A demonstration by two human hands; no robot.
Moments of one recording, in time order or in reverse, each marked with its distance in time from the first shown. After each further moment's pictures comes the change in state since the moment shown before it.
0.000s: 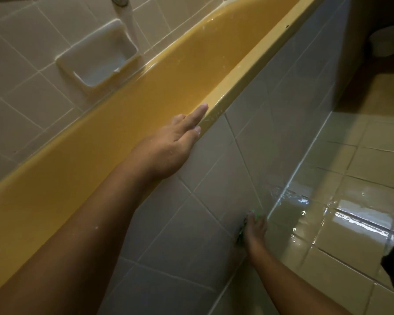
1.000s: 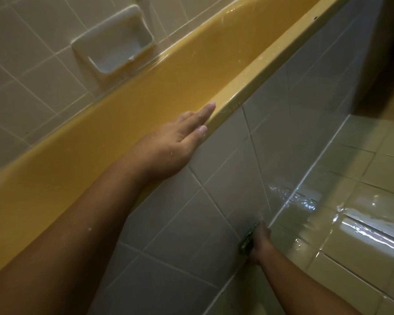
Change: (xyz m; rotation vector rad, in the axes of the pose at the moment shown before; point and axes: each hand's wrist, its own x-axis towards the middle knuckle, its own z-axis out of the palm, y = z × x) left_hand -0.022 -0.017 -0.003 0.007 -0.001 0.065; right_hand 0.069 0.068 0.025 0.331 -0.001 0.304
